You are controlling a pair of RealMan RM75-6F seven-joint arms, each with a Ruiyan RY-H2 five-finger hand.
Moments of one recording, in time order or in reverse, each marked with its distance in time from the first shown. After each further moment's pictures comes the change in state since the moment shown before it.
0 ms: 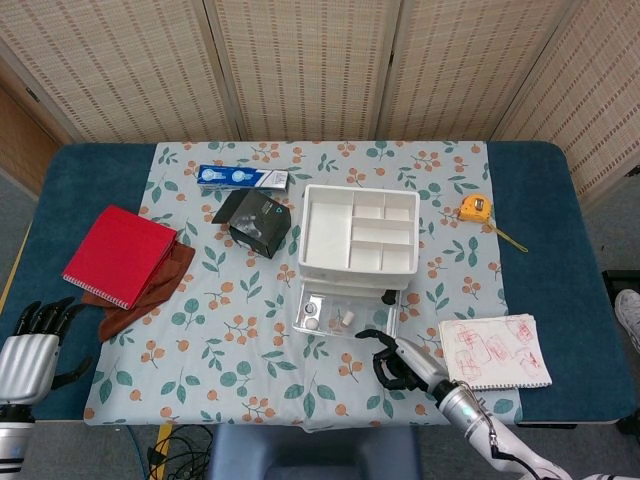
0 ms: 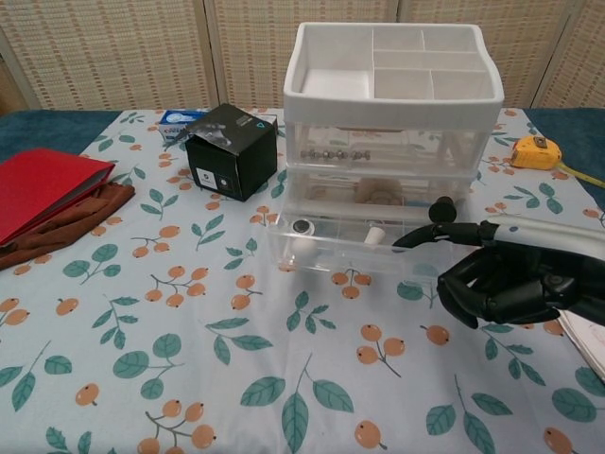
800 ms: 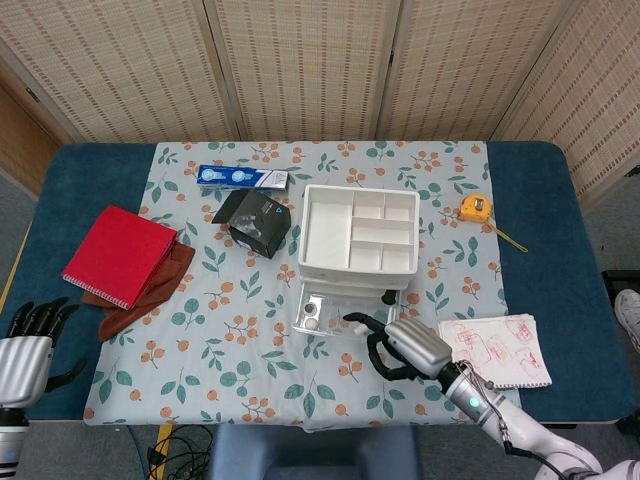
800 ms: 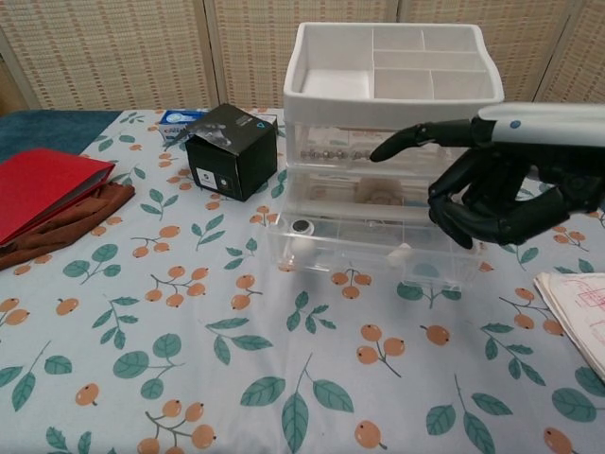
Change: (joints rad) left arm 0.016 0.009 0.001 -0.001 0.014 0.030 -0.017; right arm 0.117 0.214 0.067 -0.141 -0.126 0.001 -0.260
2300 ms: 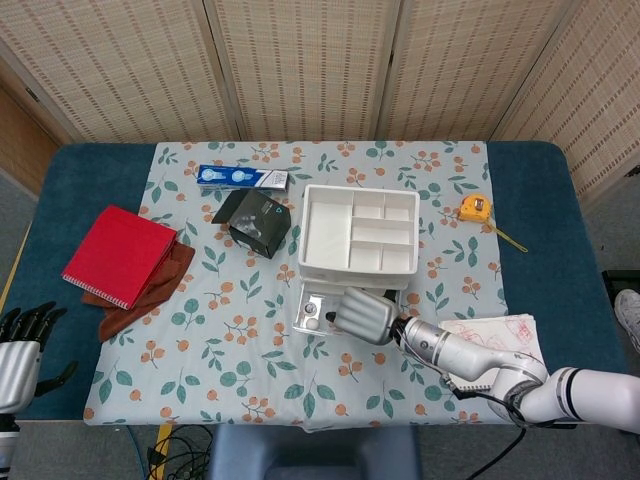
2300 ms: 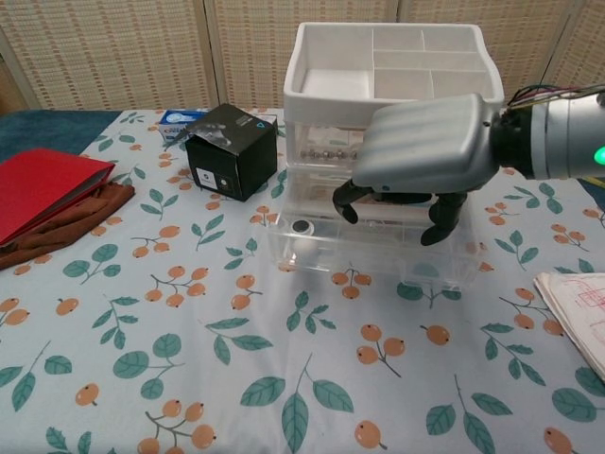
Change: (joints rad) left arm 0.024 -0.006 -0.001 0.031 -0.014 0.009 -0.032; right arm 0.405 -0.114 -0.061 0.352 -0.127 -0.174 -0.721
